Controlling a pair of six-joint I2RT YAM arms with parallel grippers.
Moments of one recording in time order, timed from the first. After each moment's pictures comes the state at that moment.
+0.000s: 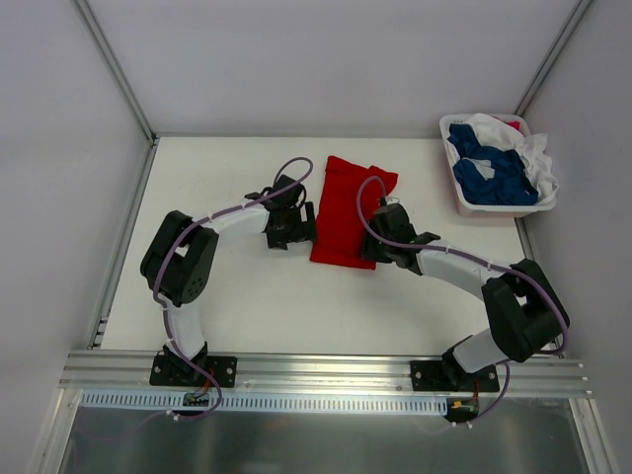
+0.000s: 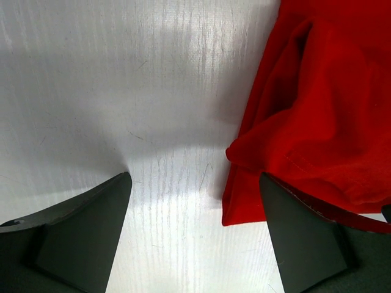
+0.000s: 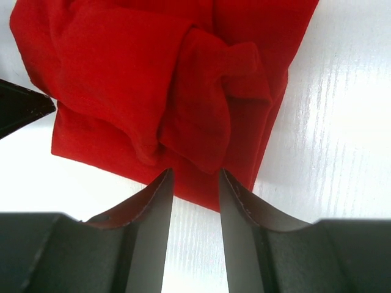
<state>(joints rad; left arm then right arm) -0.55 1.87 1.23 -0.45 0.04 -0.67 0.58 1.49 0.80 -0.17 0.09 0.60</state>
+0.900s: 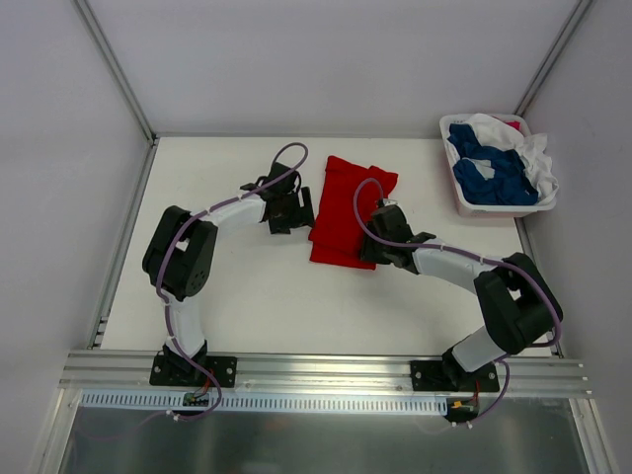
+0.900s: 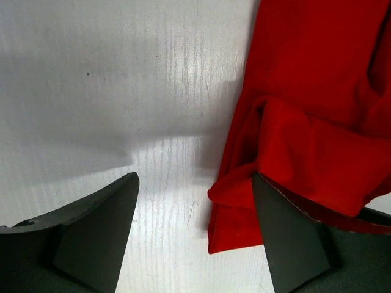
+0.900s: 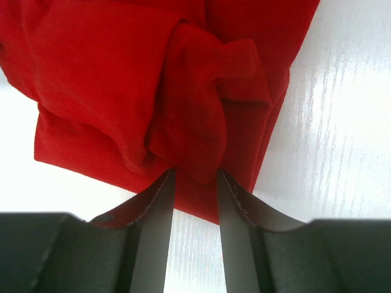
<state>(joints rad) -0.49 1.91 1.31 -0.40 0.07 -0.63 0.58 1.54 0.80 -0.15 0.09 0.60</state>
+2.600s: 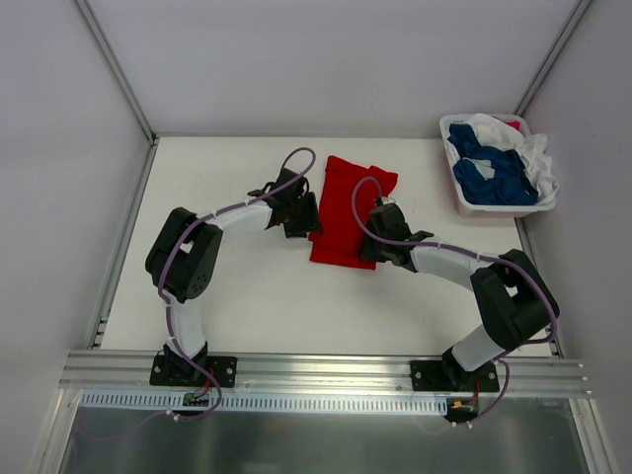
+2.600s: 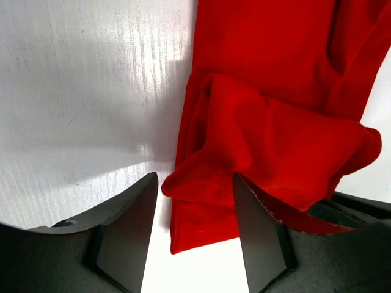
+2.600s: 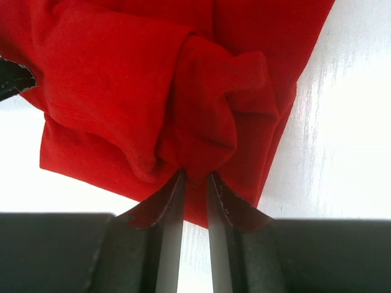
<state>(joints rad) -0.54 1.91 1.27 -0.30 0.13 -0.71 0.58 1.57 0.82 -0.13 0.09 0.60</state>
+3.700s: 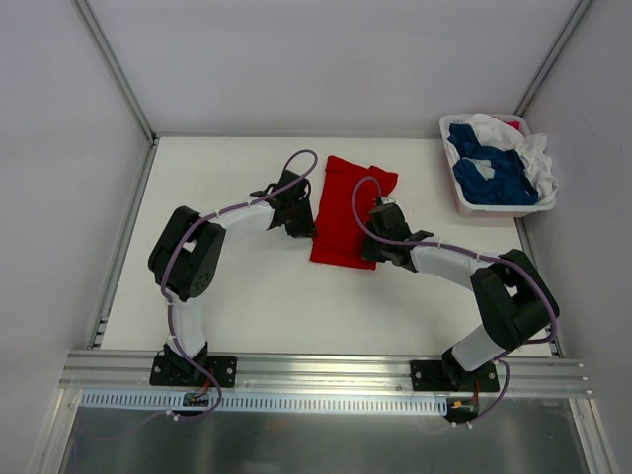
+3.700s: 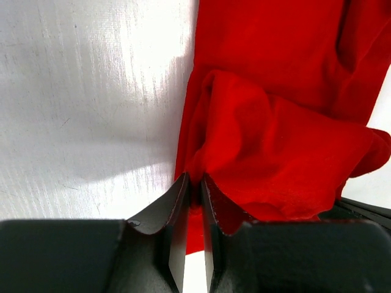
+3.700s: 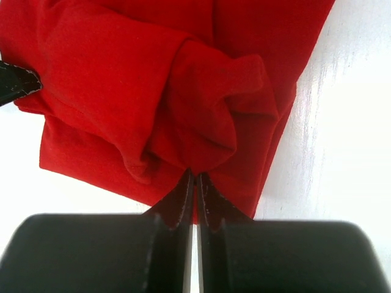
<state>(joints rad) -0.55 1.93 1.27 -0.30 0.13 -0.71 0.58 1.57 0.82 -0.13 0.09 0.60</state>
